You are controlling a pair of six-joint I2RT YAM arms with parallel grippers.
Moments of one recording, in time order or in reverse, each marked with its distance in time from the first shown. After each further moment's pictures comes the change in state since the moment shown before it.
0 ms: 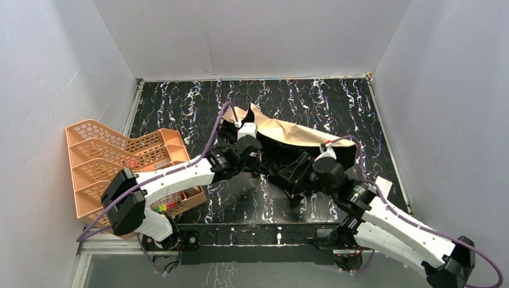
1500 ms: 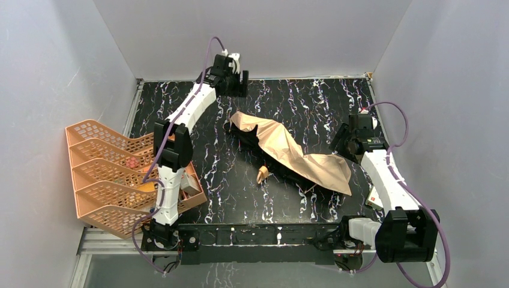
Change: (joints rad) left arm 0.586 0.776 1.103 -0.189 0.445 0.480; right arm -0.790 0.463 0.423 -0.306 -0.004 -0.710
